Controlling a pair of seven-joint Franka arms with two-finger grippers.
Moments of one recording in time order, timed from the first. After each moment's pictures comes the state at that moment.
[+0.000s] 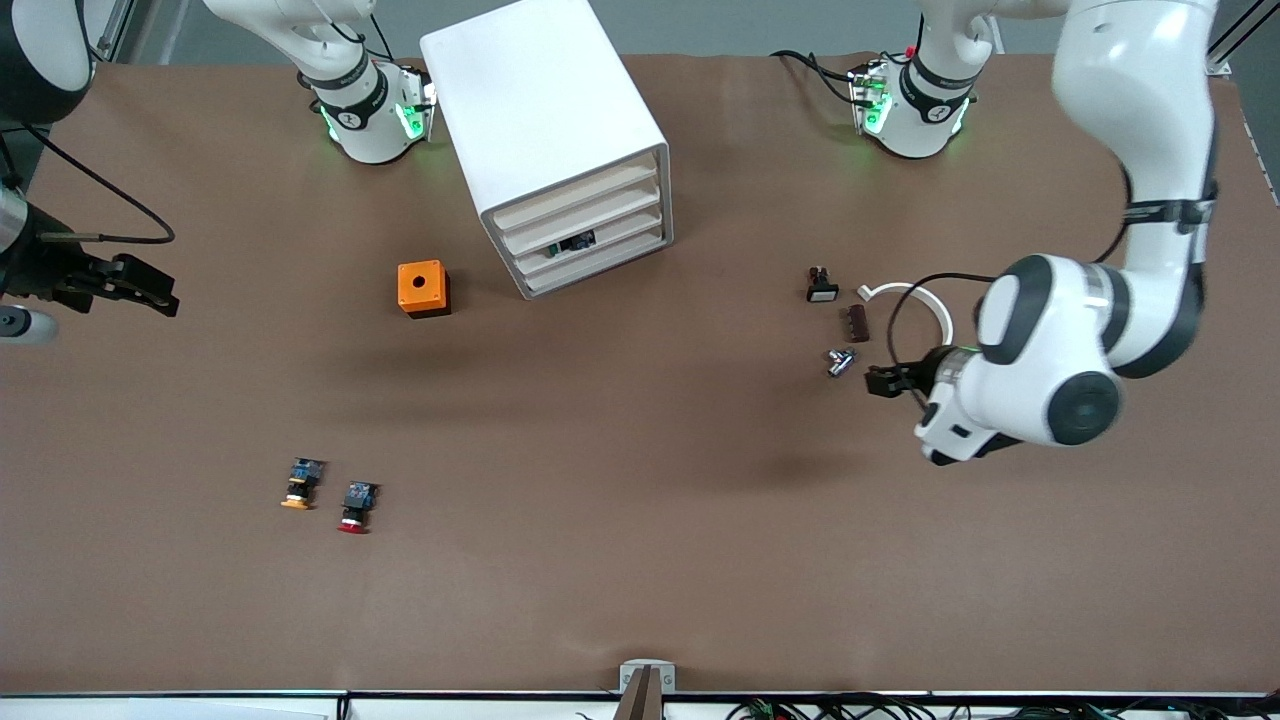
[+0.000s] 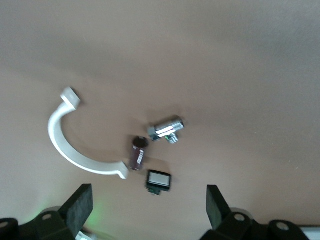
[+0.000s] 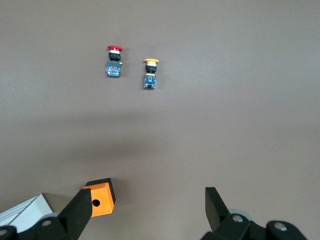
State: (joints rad) left arm -0.19 0.54 -0.08 -1.51 -0.13 1.62 -0.57; right arm 0.01 0.05 -0.03 -1.62 -0.04 1.64 0.03
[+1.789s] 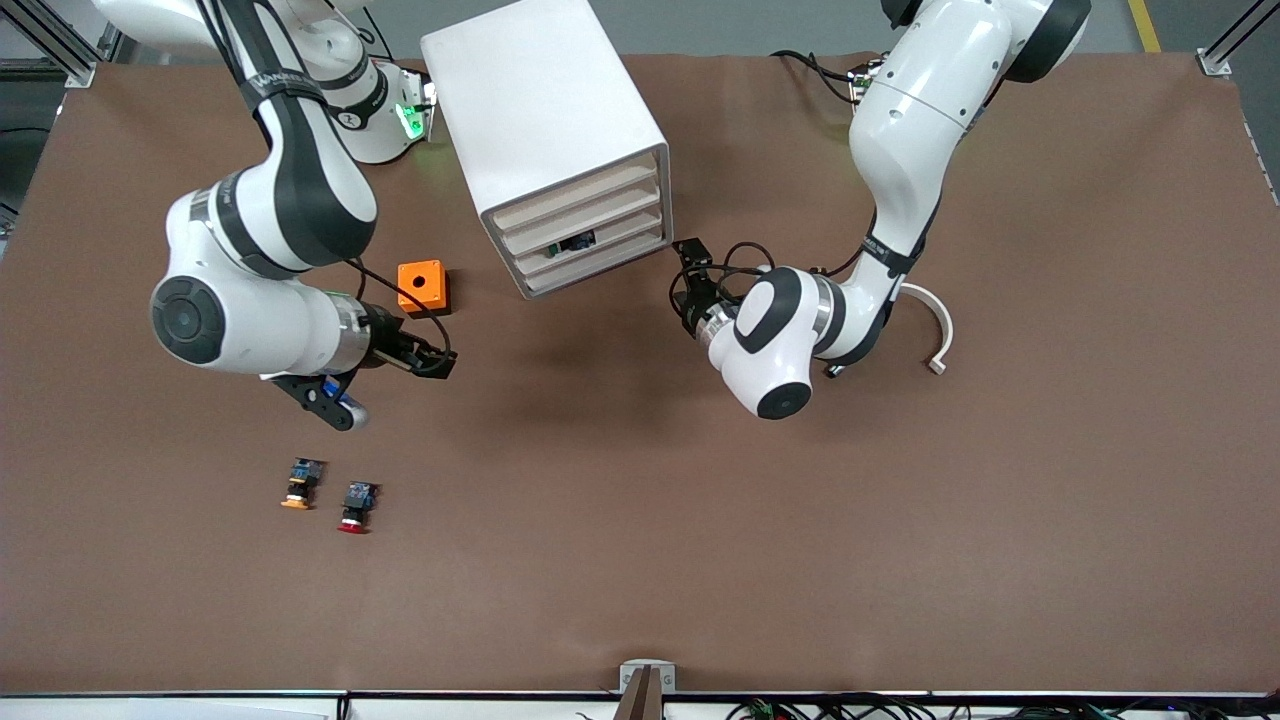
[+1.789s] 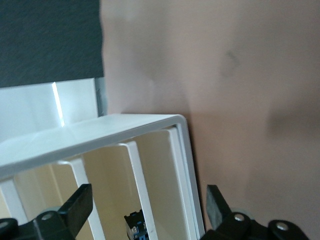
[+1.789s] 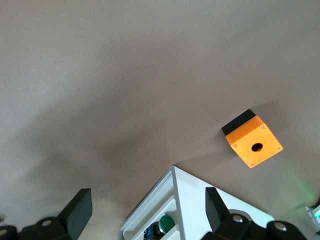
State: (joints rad) left arm -0.52 0.80 -0.09 -1.48 -0.79 1.55 -2.16; right arm 0.31 0.36 -0.01 -1.61 0.30 1.71 0.84
